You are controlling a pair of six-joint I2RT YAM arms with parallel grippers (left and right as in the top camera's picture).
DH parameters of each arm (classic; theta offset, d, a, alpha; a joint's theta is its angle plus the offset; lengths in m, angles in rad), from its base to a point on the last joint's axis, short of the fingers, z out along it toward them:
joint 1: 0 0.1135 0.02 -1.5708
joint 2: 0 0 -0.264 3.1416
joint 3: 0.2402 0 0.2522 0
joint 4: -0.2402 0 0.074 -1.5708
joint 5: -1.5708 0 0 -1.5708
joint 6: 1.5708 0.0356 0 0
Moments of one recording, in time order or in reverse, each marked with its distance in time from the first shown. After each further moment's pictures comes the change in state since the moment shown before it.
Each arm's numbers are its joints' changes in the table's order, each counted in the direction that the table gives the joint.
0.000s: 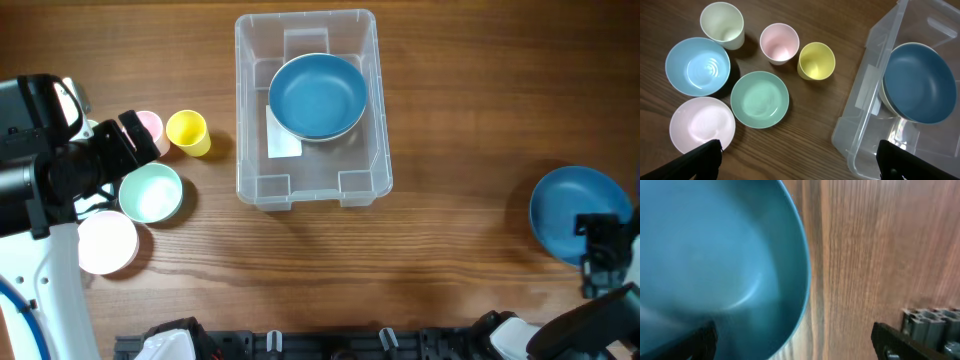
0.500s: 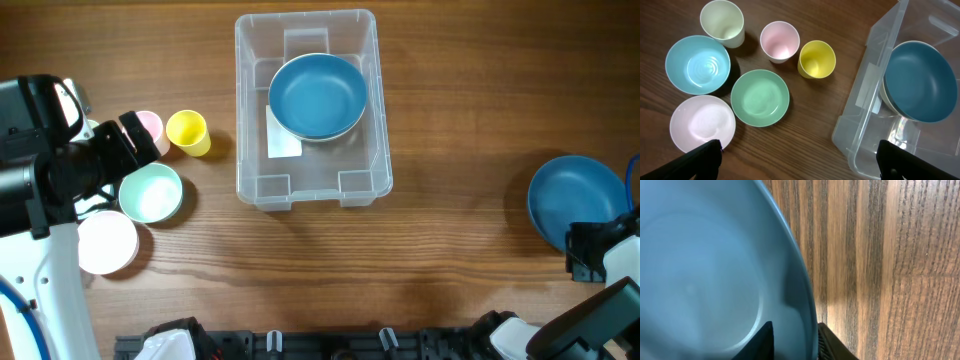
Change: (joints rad) left arm 0.000 0.000 0.000 -0.008 0.000 0.000; right arm -0.001 -0.002 -0.220 0.428 0.063 0.008
